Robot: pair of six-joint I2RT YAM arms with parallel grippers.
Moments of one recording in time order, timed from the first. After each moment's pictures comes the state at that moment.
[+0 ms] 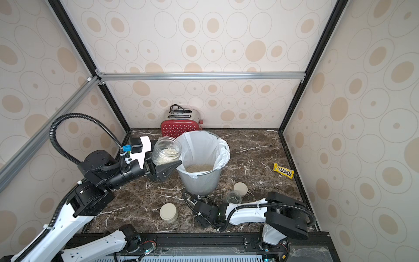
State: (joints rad) left arm -0.74 0.86 1.21 -0.24 0.35 0.07; right arm 1.27 1.50 0.63 -0.16 0.27 0.36
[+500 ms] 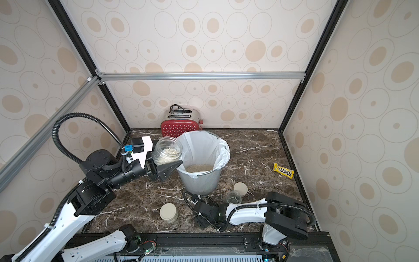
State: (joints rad) left arm -0.74 0.87 1.21 -0.24 0.35 0.08; right arm 1.27 1.50 0.62 -0.16 0.29 0.37
